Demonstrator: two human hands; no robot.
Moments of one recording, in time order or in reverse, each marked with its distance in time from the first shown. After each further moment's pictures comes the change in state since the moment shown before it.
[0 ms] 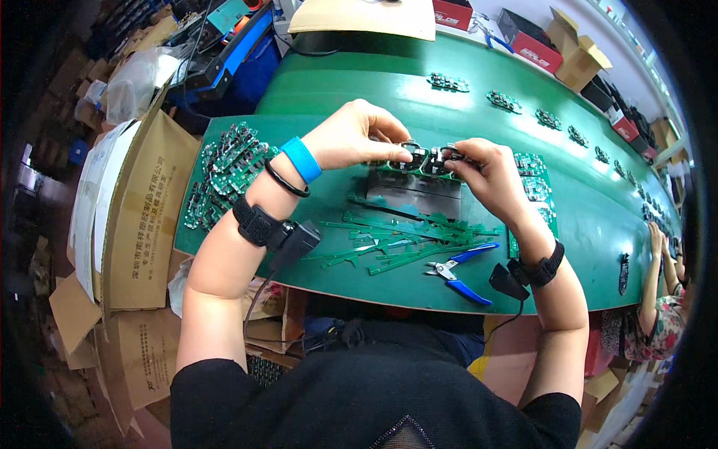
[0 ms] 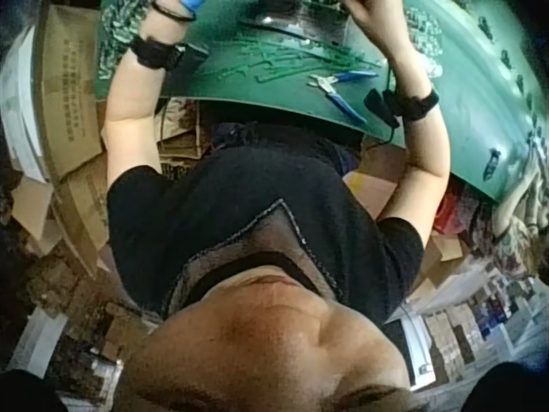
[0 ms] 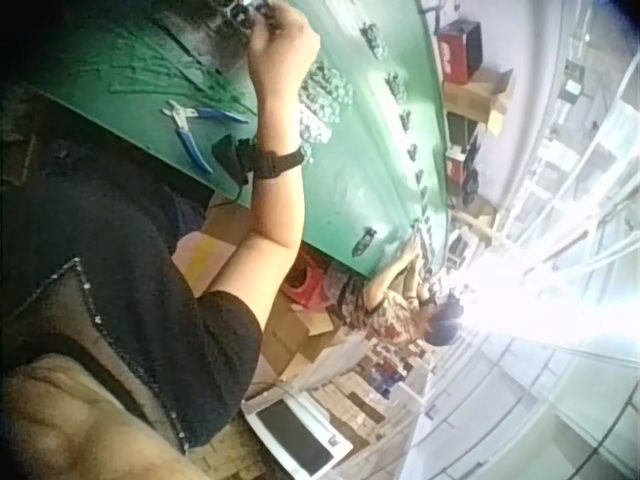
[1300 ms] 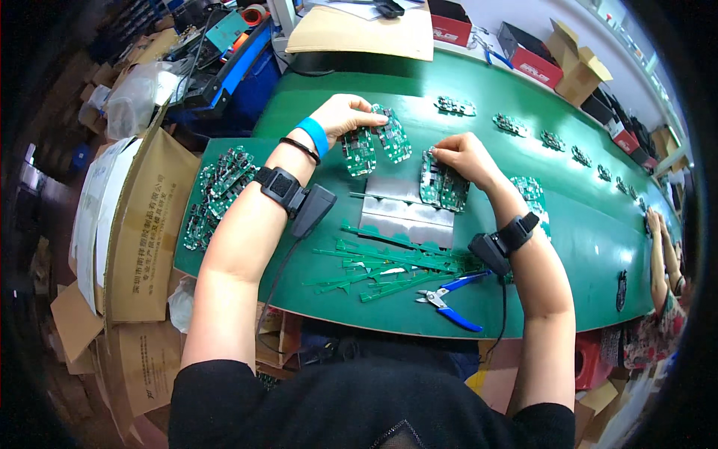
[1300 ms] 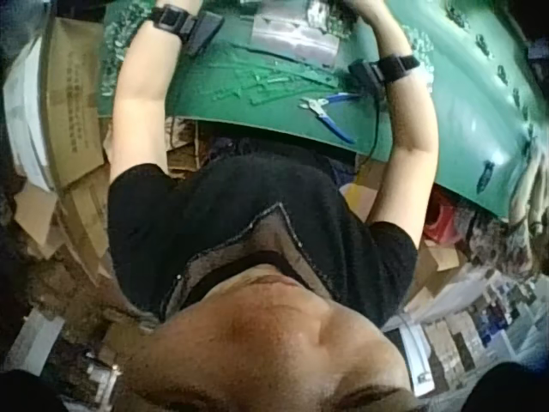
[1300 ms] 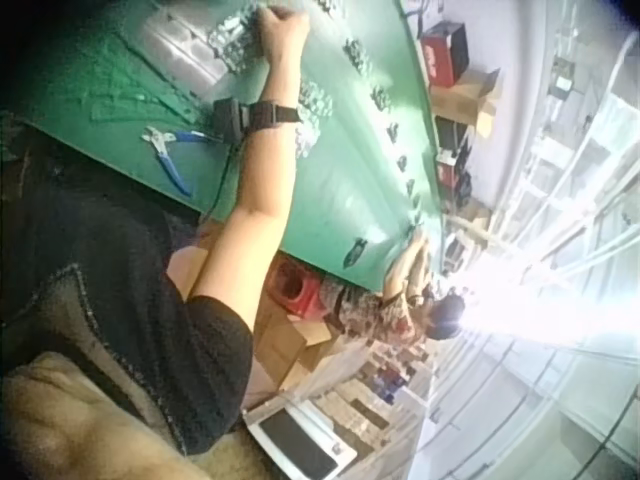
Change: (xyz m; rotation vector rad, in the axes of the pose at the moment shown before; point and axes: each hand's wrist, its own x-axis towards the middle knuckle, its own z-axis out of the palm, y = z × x) left_hand 0.069 -0.073 -0.040 -0.218 0.307 -0.315; right_hand 0.062 0.095 0.030 0.148 -0.127 0.336
